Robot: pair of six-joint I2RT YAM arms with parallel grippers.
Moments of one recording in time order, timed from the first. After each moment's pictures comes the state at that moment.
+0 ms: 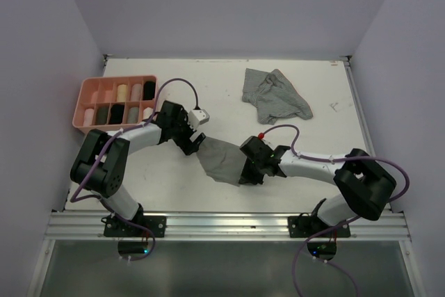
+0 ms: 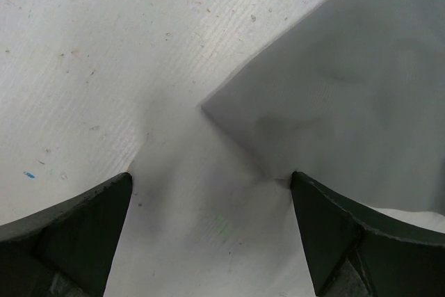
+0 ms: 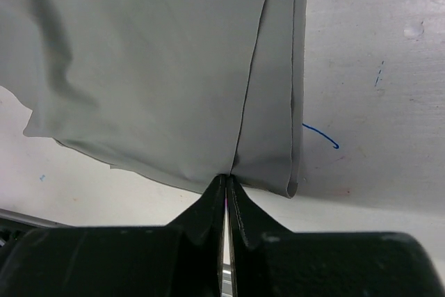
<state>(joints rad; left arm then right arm) -0.36 1.65 0.83 -0.17 0.32 0.47 0.87 1.48 0.70 -0.37 -0.01 1.22</state>
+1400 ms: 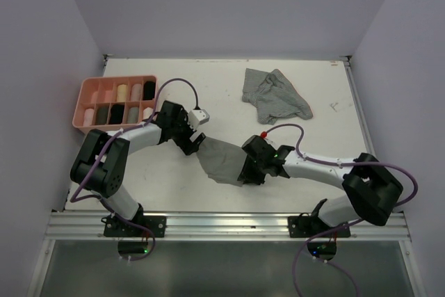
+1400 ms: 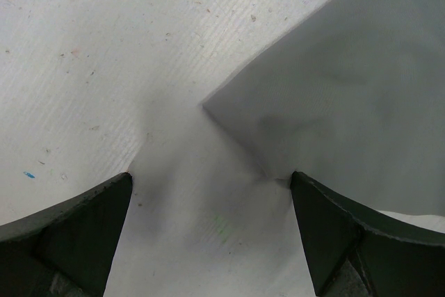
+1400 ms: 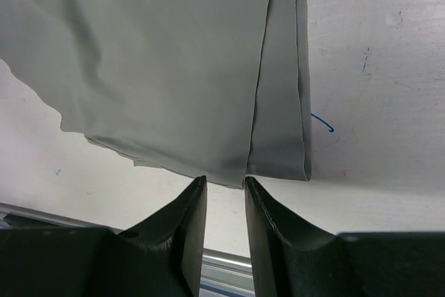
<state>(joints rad) -0.36 1.65 0.83 -0.17 0.32 0.47 0.87 1.41 0.70 -0.41 0.01 1.24</state>
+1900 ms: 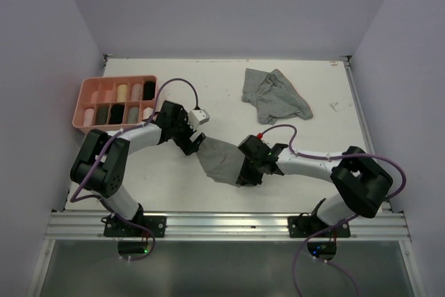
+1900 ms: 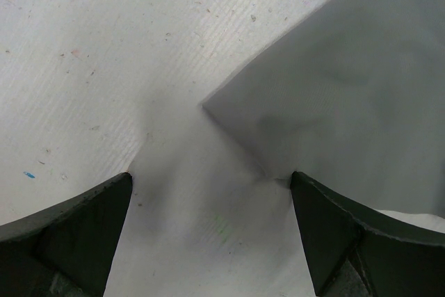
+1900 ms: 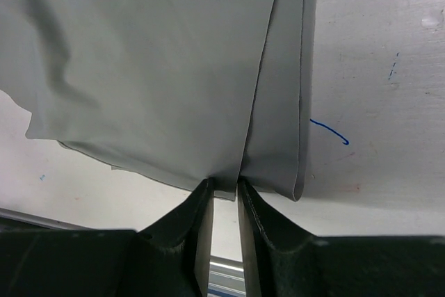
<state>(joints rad) -0.36 1.65 0.83 -0.17 0.32 0.48 0.87 1.51 0.74 -0.41 -0.04 1.23</state>
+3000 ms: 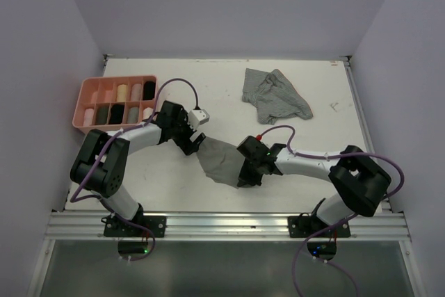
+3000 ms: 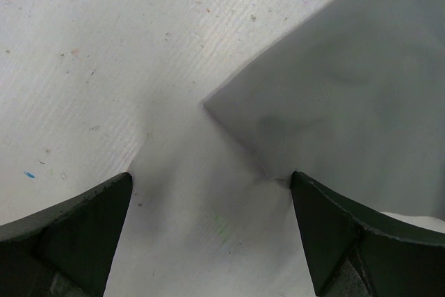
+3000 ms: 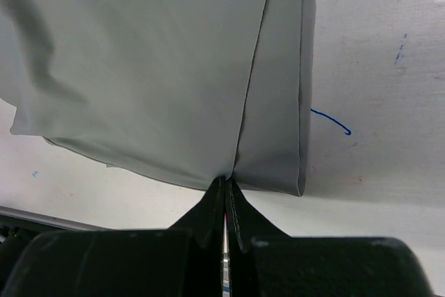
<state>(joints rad) -0.36 1.65 0.83 -0.16 0.32 0.48 0.88 1.53 0.75 -0.43 -0.06 1.25</state>
